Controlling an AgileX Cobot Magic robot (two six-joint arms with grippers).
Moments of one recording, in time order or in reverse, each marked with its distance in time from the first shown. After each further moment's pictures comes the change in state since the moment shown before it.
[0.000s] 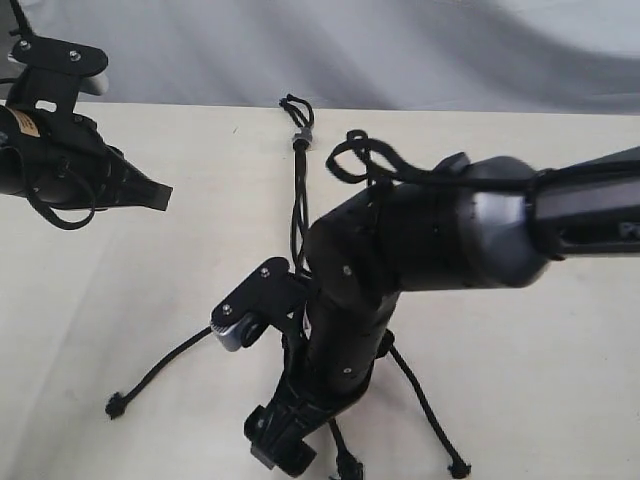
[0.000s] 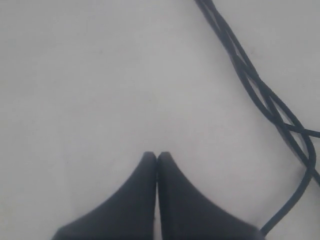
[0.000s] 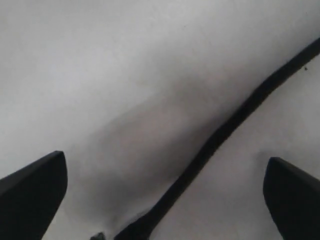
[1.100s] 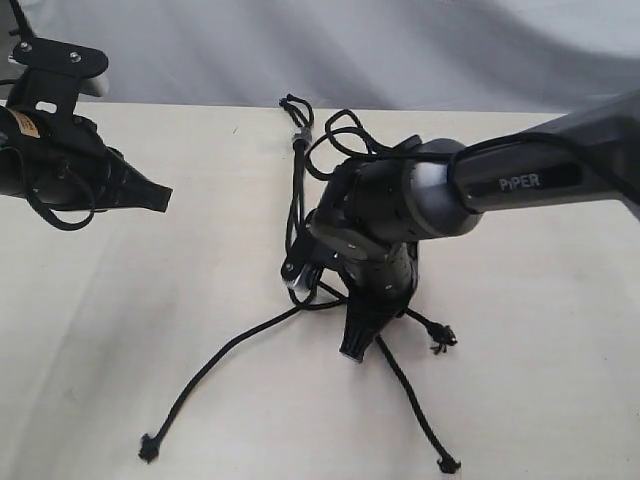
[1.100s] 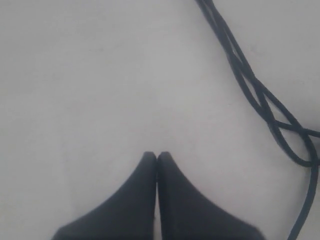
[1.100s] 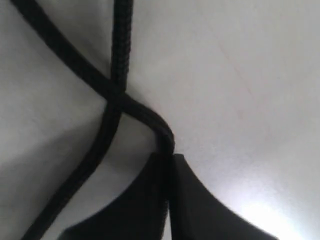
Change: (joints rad) left arm 0.000 0.000 0.000 -0.001 0.007 0.000; right arm -0.139 0.204 -0.169 -0.647 0.110 0.186
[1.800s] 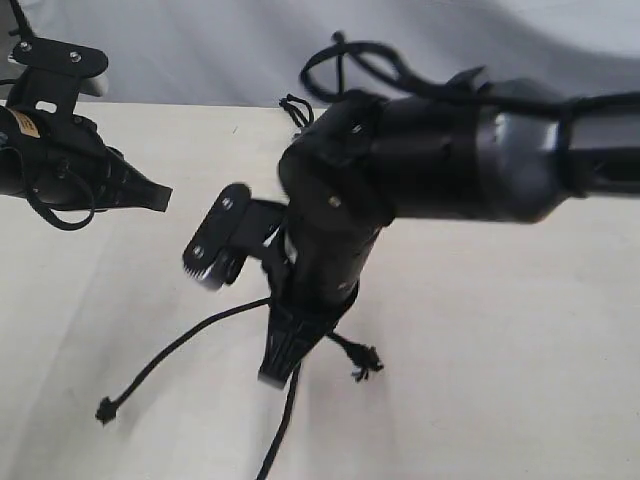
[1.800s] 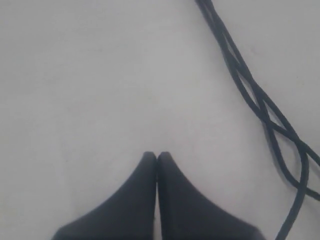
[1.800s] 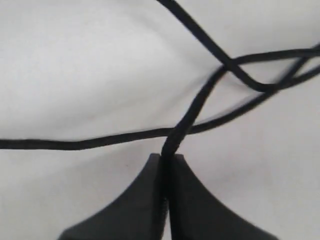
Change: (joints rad) left arm 0.000 0.000 0.000 0.000 0.000 0.000; right arm 0.142 -0.261 -0.003 0.415 -0.008 -0.288
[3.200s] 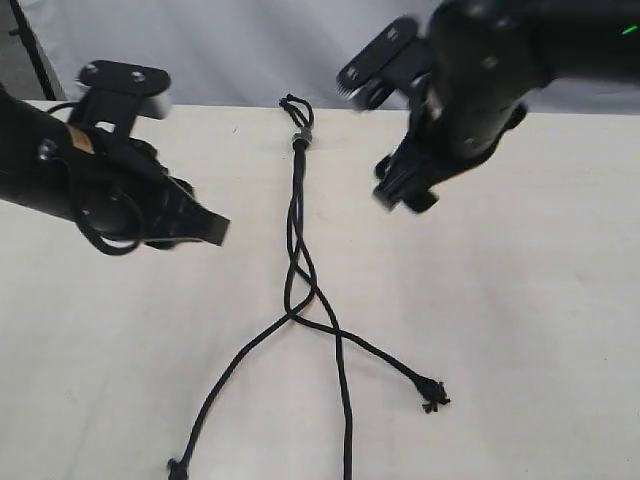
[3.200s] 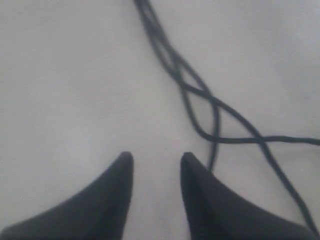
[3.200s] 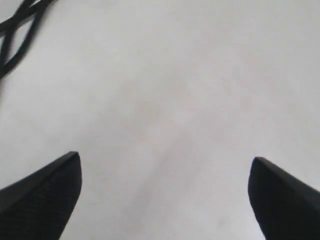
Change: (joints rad) left arm -0.171 0.000 -0.046 -0.119 0.152 0.000; right arm -0.282 -0.138 -0.060 -0.377 0.090 0.371
